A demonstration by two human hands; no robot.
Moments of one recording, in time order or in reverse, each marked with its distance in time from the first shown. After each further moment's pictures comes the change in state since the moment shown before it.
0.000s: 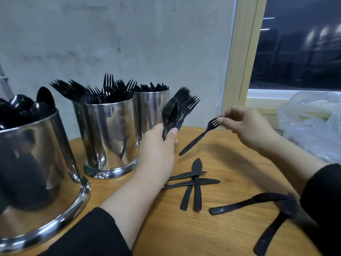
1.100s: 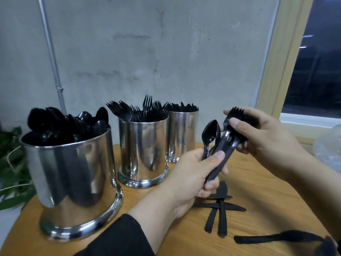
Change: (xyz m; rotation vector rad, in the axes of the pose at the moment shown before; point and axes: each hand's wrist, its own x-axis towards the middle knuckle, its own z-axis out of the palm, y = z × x) left_hand -0.014 0.012 -0.019 -0.679 -0.532 -0.144; right_hand -0.005 -0.074 0.010 0.590 -0.161 -0.106
